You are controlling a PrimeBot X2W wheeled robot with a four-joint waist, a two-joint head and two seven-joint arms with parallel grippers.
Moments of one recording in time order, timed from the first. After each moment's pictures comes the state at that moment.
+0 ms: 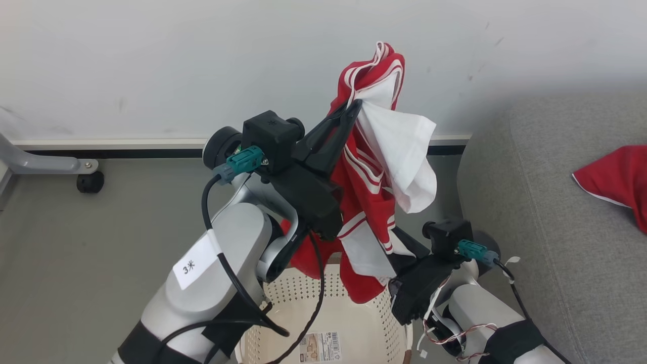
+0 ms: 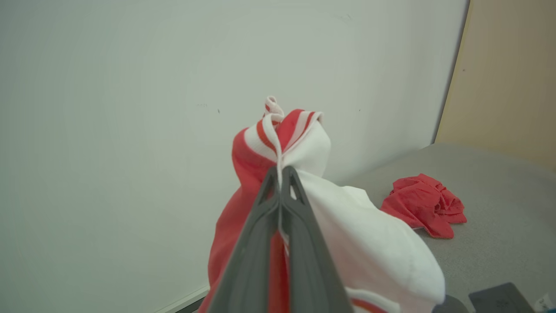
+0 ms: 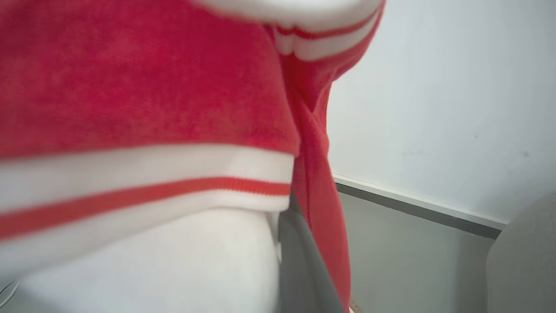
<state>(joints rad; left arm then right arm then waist) -0.78 0.05 -0.63 0.41 -0.57 -0.09 -0.09 -0.60 -0.08 0.72 0.68 0.48 0.12 -0.23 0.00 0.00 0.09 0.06</state>
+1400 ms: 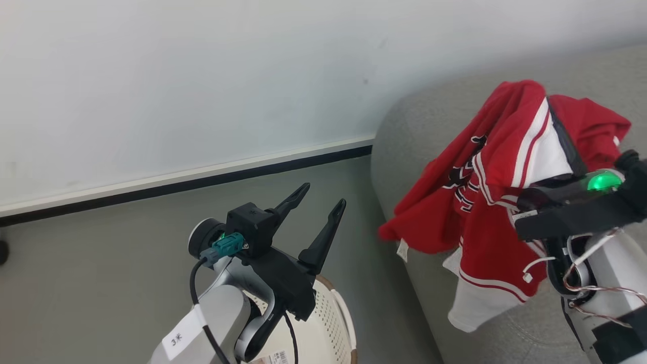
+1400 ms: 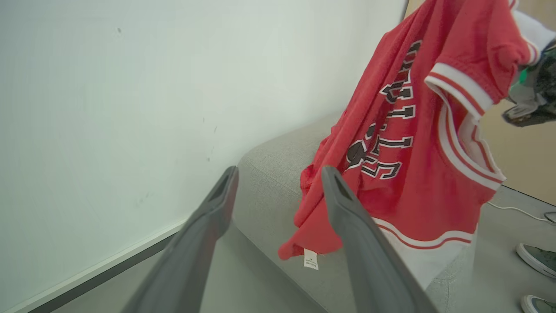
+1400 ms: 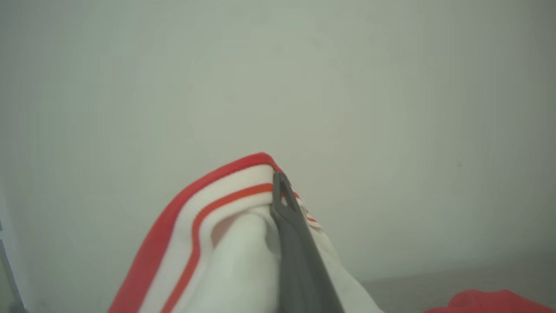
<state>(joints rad) -0.52 0.14 -0.66 0.34 -0.58 -0.06 -0.09 -0.51 -0.29 0.29 0.20 0.52 0.08 -0.26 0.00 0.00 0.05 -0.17</state>
